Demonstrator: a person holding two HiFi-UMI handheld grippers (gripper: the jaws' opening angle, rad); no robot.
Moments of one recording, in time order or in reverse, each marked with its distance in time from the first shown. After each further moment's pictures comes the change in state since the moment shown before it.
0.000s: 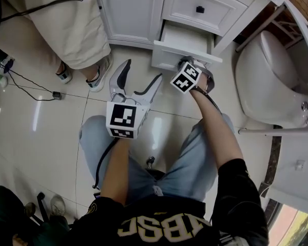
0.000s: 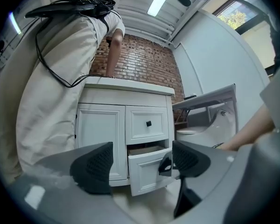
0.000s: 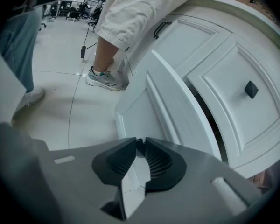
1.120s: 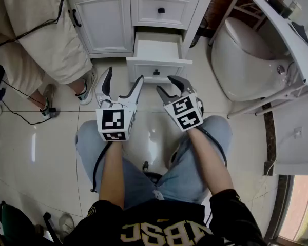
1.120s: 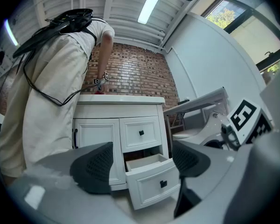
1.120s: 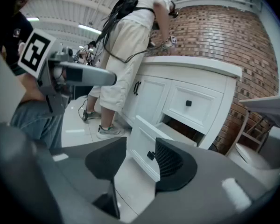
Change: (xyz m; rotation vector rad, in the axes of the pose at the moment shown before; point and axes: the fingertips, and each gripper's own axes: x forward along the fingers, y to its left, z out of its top) left arm -0.057 -0.043 0.038 0.060 -0.064 0.028; right arm -0.234 0.069 0.008 0.490 -0.447 -0.040
